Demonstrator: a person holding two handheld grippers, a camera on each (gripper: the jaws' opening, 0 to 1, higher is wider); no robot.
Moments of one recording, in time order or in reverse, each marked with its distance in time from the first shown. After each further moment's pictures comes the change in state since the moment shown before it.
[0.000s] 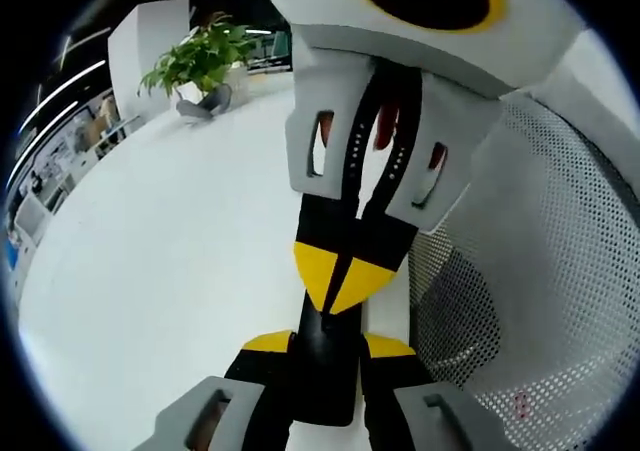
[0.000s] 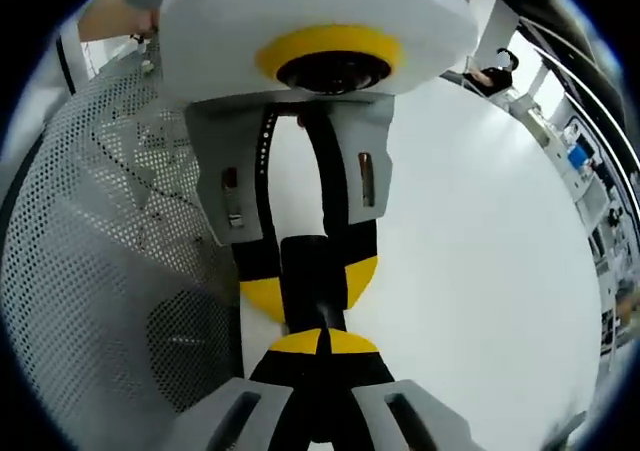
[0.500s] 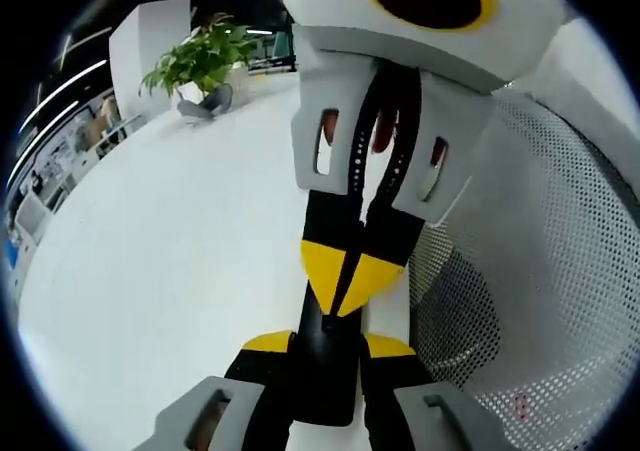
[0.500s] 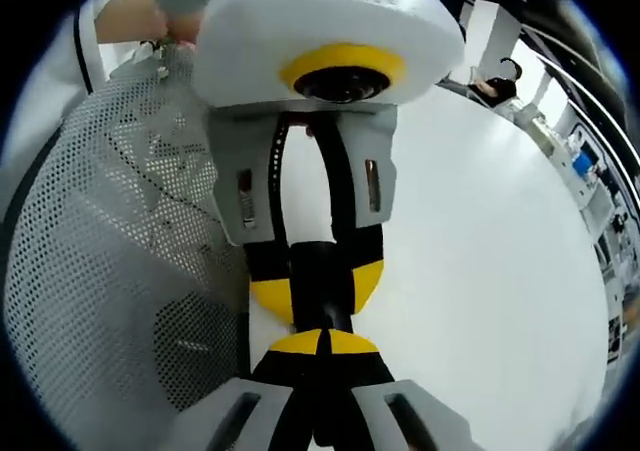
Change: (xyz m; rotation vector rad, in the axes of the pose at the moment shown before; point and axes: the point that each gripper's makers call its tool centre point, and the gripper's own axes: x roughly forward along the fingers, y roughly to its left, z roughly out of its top) left arm 0.000 0.000 -0.001 -0.004 -0.005 0.001; right arm 0.000 0.009 0.005 -0.006 -0.068 0.061
